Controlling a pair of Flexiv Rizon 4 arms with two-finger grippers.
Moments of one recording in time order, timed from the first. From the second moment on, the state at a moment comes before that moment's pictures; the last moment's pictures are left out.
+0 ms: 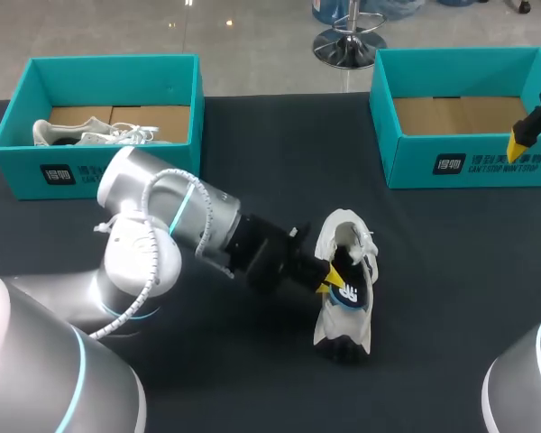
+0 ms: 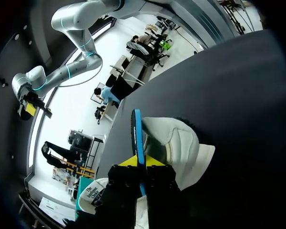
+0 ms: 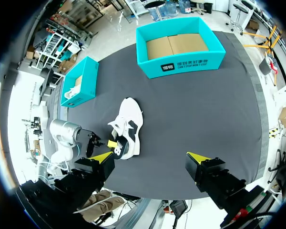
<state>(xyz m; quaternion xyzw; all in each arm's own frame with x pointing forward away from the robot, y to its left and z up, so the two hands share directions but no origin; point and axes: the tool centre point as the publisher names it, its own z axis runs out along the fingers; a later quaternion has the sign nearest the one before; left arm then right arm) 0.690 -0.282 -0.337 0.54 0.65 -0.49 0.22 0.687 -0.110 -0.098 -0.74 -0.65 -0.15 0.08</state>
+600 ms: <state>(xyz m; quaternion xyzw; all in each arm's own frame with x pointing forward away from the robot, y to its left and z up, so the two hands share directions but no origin) 0.709 -0.281 -0.344 0.53 0.66 -0.48 0.22 0.687 -0.110 -0.098 -0.74 -0.65 -0.15 0.08</state>
